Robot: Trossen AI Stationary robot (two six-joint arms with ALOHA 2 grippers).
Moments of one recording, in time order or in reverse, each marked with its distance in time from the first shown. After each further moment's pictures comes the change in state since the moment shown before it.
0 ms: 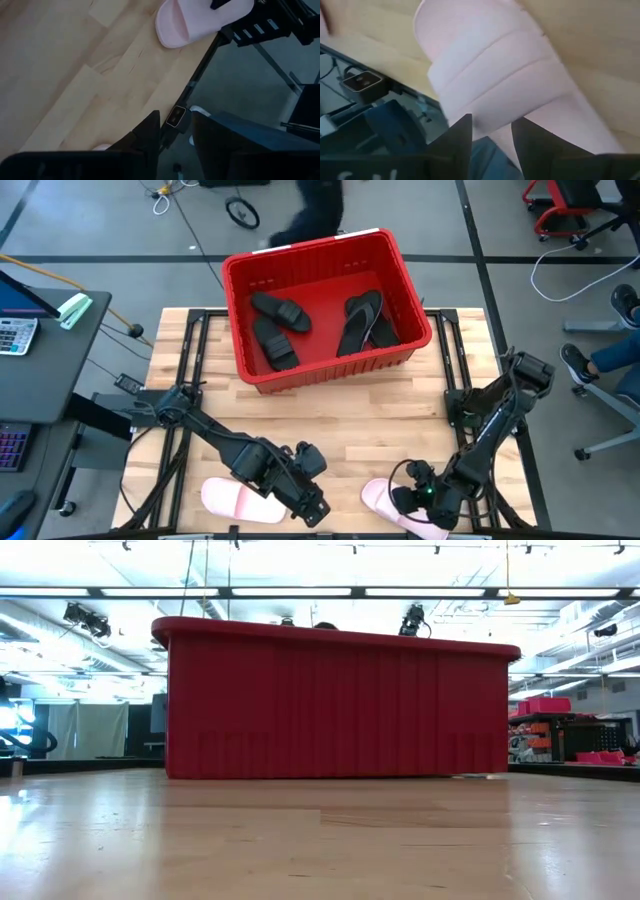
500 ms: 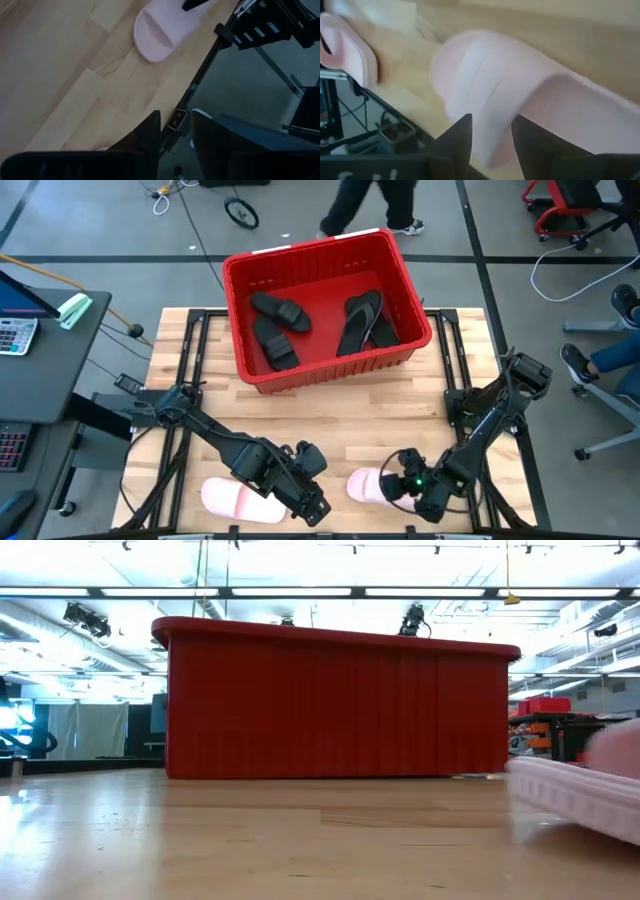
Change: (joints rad) left arm 0.001 0.000 0.000 0.001 -0.016 0.002; right arm -0.072 0.022 0.001 -0.020 0.222 -0.110
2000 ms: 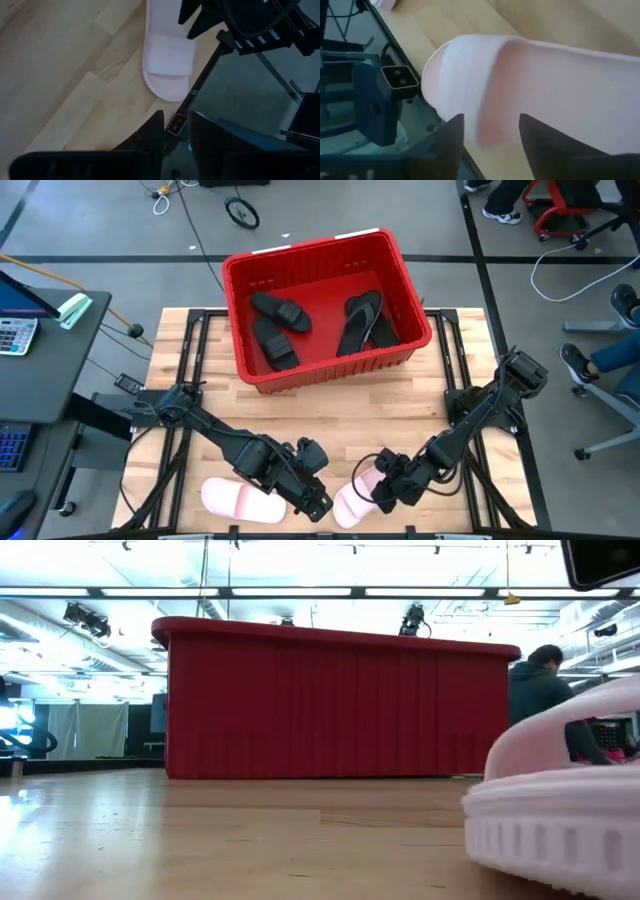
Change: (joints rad) left arm 0.015 0.000 0.000 0.000 -0.003 -0.013; right arm -0.165 0.007 0.000 0.181 -0.272 -0.658
